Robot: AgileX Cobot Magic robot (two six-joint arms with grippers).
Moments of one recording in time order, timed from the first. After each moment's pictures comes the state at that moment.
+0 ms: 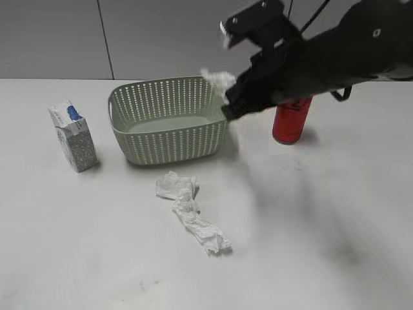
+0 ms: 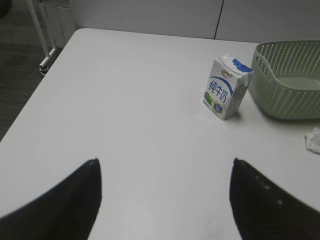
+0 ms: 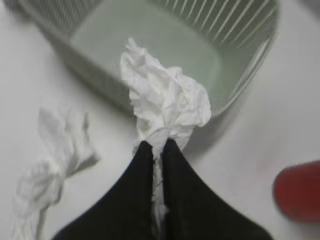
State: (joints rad) left arm -0.05 -0.01 -0.51 -0.02 1.03 -0.01; right arm 0.58 1.72 -1.08 0.39 0.21 -0.55
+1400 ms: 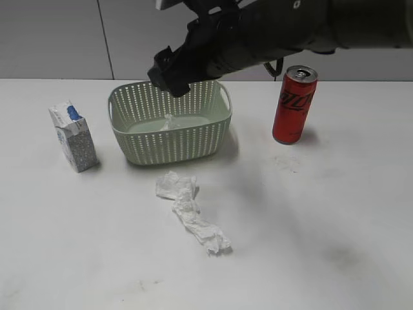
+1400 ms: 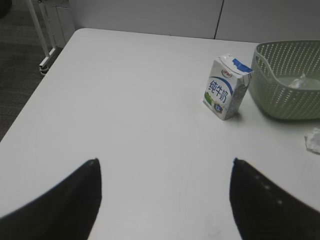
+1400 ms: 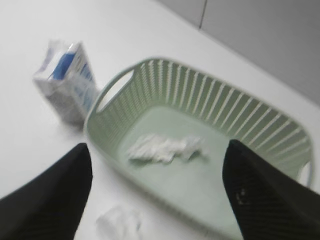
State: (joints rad) left arm -0.05 -0.01 -0.51 -0.02 1.03 -0.01; right arm 0.70 1.86 -1.34 0.44 0.14 -0.50
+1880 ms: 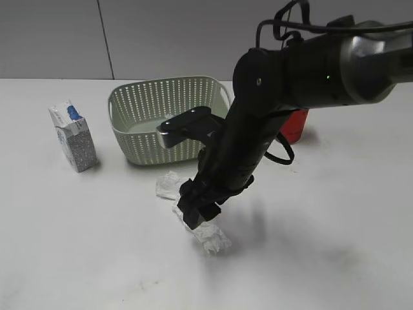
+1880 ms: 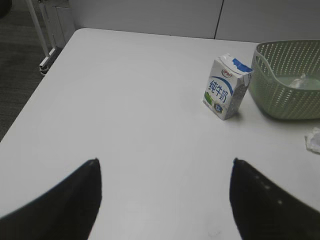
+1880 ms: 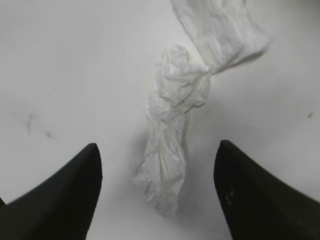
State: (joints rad) left arm -0.05 -0.01 -0.51 -0.02 1.03 -0.01; right arm 0.74 1.97 -1.26 0.36 0.70 -0.31
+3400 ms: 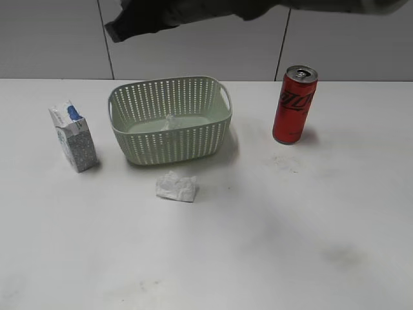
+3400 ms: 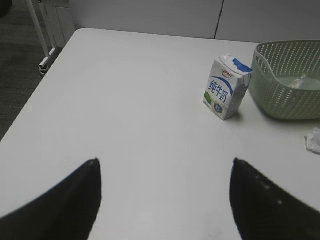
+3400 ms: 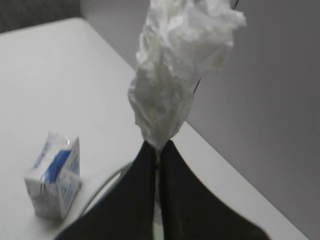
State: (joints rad) left arm -0.05 -0.01 -0.51 -0.02 1.03 -0.01; right arm 0.77 1.93 -1.59 0.02 0.13 -0.19
